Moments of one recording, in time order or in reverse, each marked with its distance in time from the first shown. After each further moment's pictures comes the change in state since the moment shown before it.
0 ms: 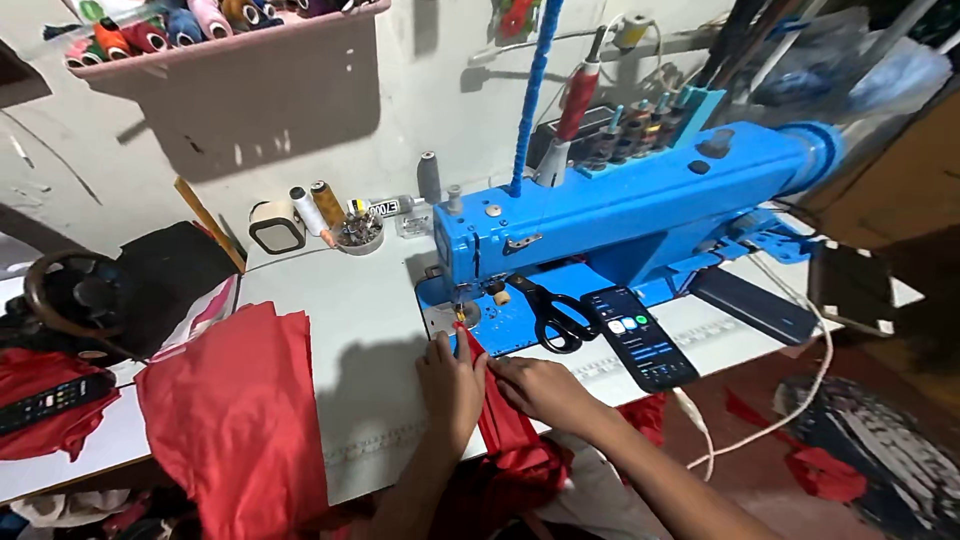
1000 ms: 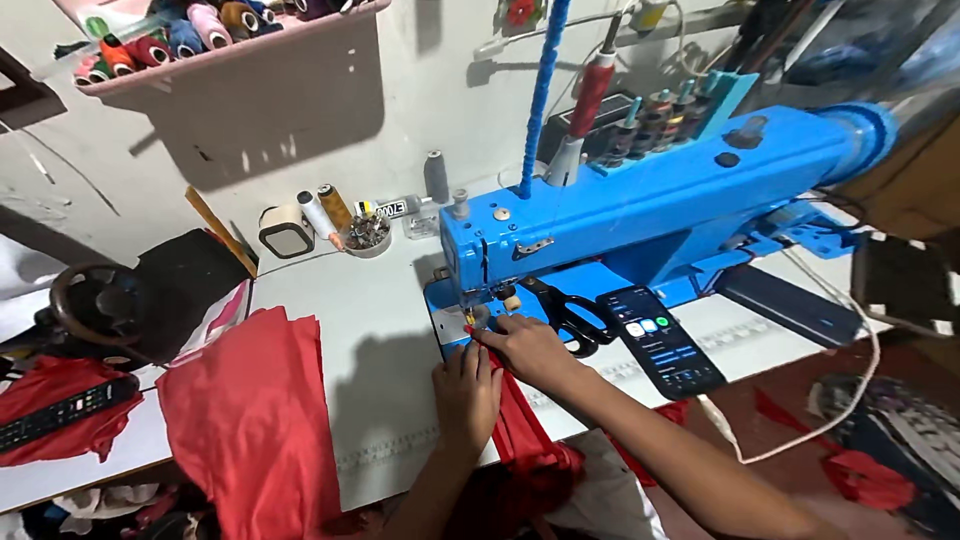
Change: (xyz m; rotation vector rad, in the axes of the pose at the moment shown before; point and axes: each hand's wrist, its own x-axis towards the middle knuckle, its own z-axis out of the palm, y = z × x) left_hand -0.013 -0.007 0.019 0.081 0.218 0.232; right_hand 0.062 0.016 0.001 -0.239 0.199 -0.108
